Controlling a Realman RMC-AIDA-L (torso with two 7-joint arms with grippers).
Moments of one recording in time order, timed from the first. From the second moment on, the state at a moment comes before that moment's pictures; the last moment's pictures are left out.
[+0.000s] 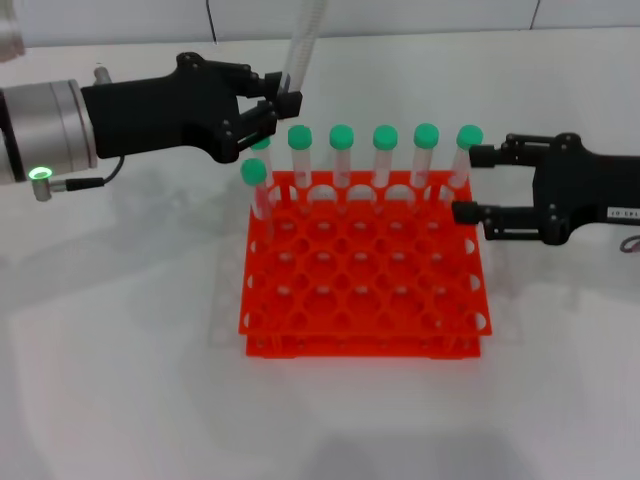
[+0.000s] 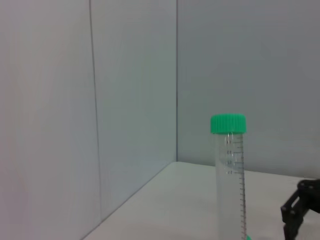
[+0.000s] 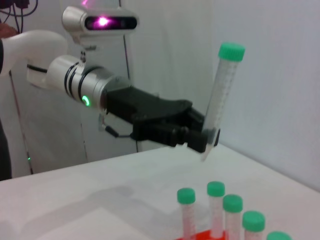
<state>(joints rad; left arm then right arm) -0.61 -2.08 0.90 0.76 1.76 1.44 -1.34 0.36 2.01 -1.09 -0.94 -1.63 -1.49 1.39</state>
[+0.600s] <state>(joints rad) -0.64 -2.08 0.94 0.66 1.76 1.43 -1.26 0.37 2.01 -1.05 -0.96 -1.62 -1.48 1.40</state>
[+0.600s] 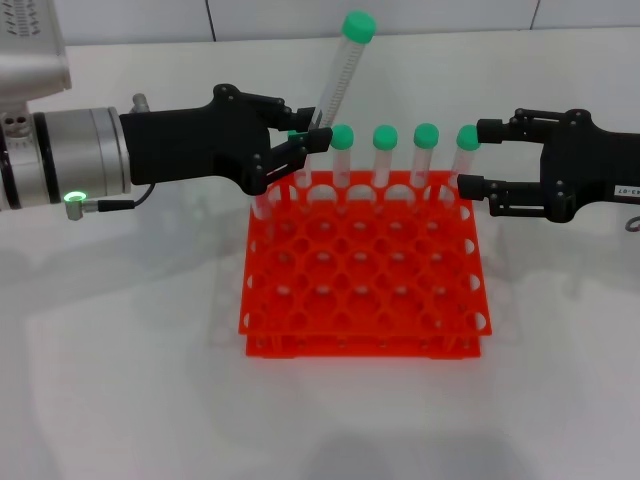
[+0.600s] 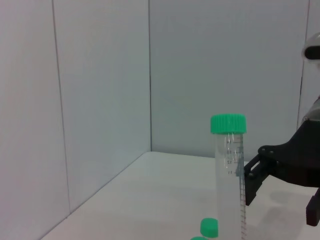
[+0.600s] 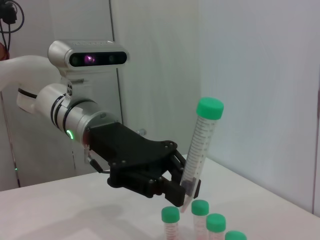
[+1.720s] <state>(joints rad) -0.65 -2.08 0.99 0.64 1.77 1.41 -1.25 0.39 2.01 -1.06 -1.00 -1.61 -1.48 1.40</state>
